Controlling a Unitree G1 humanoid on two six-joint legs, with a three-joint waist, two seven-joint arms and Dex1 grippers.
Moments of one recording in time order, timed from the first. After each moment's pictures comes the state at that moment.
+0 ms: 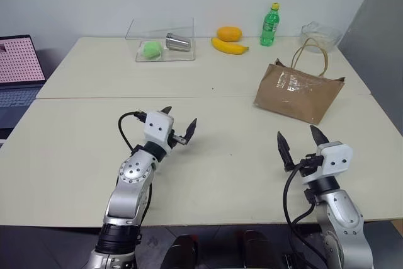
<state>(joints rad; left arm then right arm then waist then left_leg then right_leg) -0.20 0.26 -0.01 -0.16 -0.10 0.16 -0.35 0.19 -0.14 -0.08 -0.49 0.11 0.05 0.24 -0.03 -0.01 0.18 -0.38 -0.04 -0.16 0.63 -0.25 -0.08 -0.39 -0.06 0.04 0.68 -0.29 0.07</state>
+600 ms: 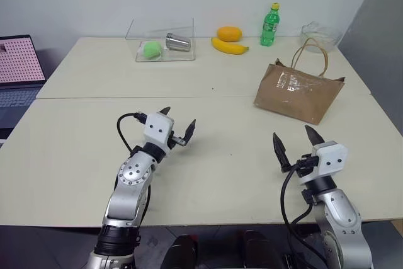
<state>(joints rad) -0.19 0.27 -0.01 -0.16 -0.06 0.14 -0.34 0.19 -0.17 -0.06 -0.49 0.12 0.07 0.24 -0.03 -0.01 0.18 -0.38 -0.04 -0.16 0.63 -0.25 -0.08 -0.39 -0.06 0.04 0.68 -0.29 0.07</state>
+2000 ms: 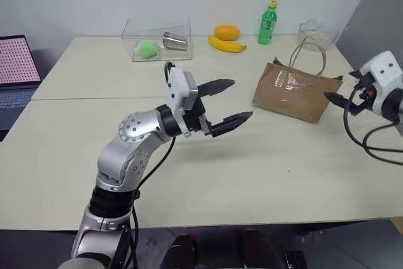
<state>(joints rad) -0.56 0.38 -0.08 -0.33 -0.55 0.46 -0.80 -0.74 -0.97 -0.02 0.39 0.15 0.36 0.85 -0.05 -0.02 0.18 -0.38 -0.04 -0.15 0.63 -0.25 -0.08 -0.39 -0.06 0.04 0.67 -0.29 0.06</state>
